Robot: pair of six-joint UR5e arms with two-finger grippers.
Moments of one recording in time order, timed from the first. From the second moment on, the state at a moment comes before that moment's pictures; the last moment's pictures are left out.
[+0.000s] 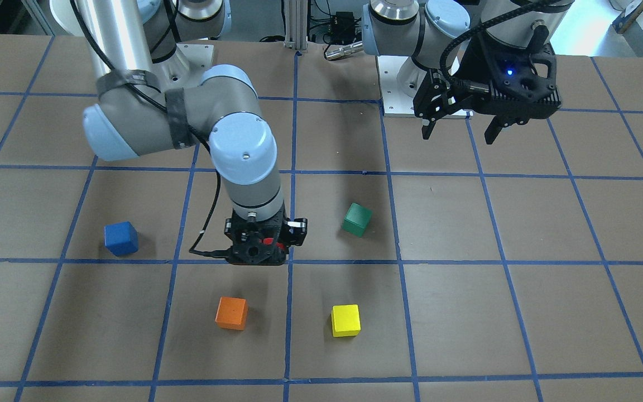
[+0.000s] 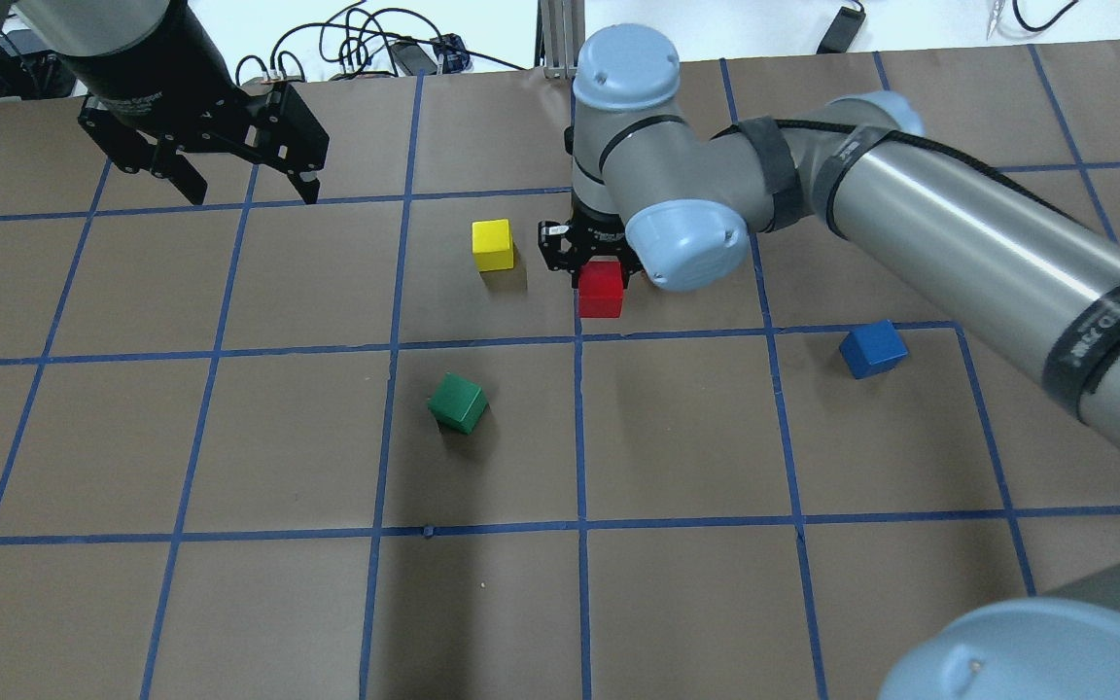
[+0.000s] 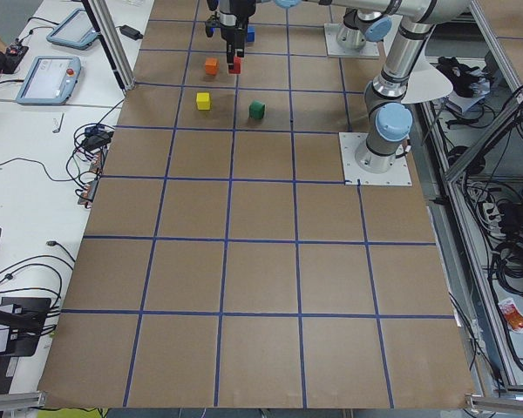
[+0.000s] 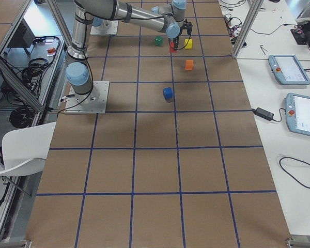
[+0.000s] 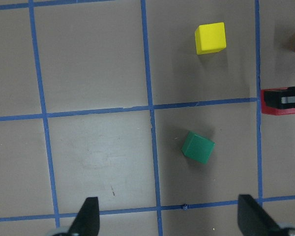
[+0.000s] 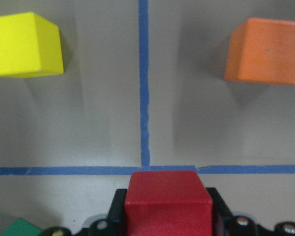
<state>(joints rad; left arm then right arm) -1.57 -1.59 -1.45 -1.63 1.56 0.06 1.84 -1.15 1.54 -1.99 -1.50 0.34</state>
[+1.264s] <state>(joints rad) -1.58 -1.59 -1.45 -1.64 1.56 0.05 1.43 -1.43 1.77 -1.84 -1.60 -0.28</state>
